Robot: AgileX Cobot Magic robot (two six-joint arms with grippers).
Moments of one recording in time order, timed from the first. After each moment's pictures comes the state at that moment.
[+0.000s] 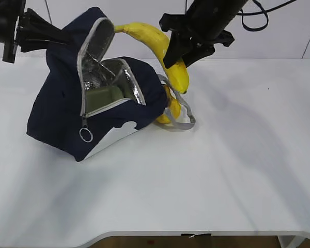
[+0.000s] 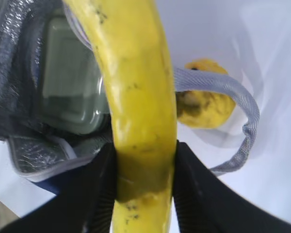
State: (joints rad) left arm 0.06 1.89 -1.47 -1.25 1.17 0.54; right arm 0.30 2.12 -2.11 0.40 1.25 -0.09
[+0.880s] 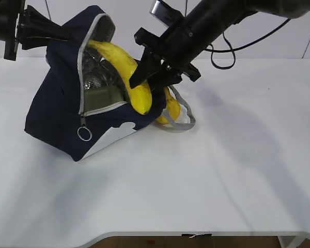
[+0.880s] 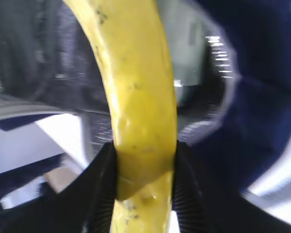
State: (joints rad) left arm 0.06 1.89 -1.47 -1.29 1.15 0.56; right arm 0.32 2.18 -1.99 0.74 1.24 -0.12
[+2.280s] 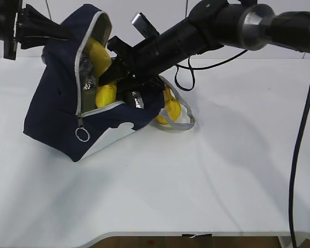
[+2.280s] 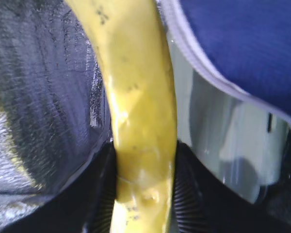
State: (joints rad) left arm 0.06 1.89 -1.47 -1.30 1.19 0.59; right arm 0.38 2.31 -2.00 1.01 0.98 -0.22
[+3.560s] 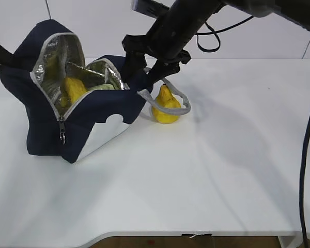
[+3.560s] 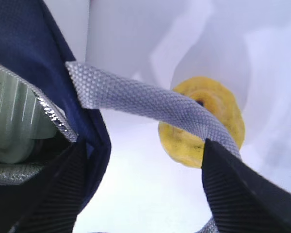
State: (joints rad) left arm 0.22 1.89 -1.47 -0.98 1.12 0.54; right arm 0.38 2.31 -2.26 0.51 1.23 -0.15
